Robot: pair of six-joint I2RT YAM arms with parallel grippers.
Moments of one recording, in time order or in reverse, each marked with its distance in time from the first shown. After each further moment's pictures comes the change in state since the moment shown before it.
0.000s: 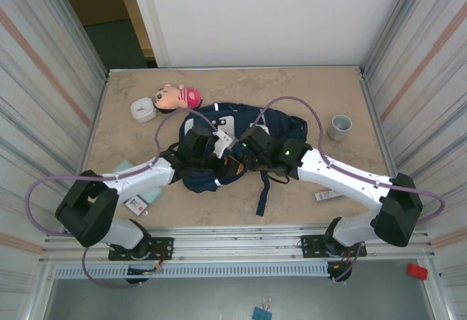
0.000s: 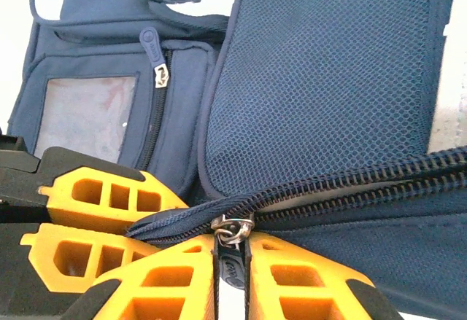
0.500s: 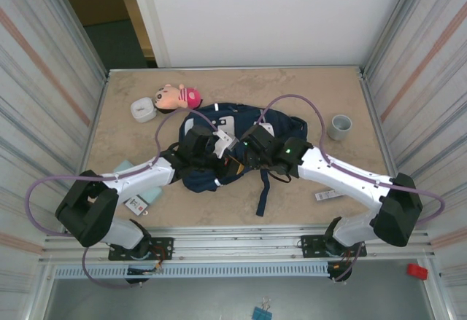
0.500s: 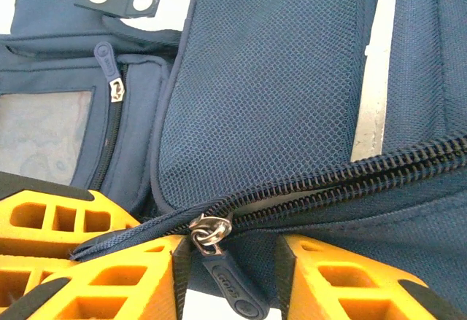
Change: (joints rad) left arm -0.001 0.000 0.005 -0.011 0.000 0.008; right arm -0.016 0.008 0.008 -0.042 0.055 0.000
